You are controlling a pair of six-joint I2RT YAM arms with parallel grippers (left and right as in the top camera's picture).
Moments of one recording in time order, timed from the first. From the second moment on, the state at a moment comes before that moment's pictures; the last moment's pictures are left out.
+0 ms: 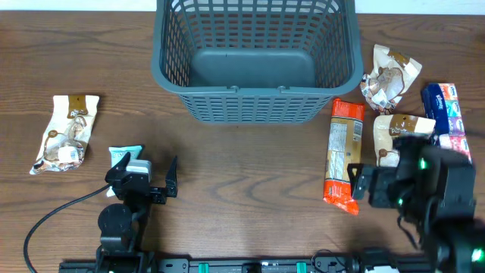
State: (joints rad) left arm -0.06 0.12 0.02 -0.12 0.07 0.02; right arm 0.06 0.85 1.22 -1.36 -0.04 0.19
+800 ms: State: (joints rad) left arm -0.06 0.12 0.02 -0.12 0.07 0.02; right arm 0.03 1.39 1.33 -1.23 0.04 0.19
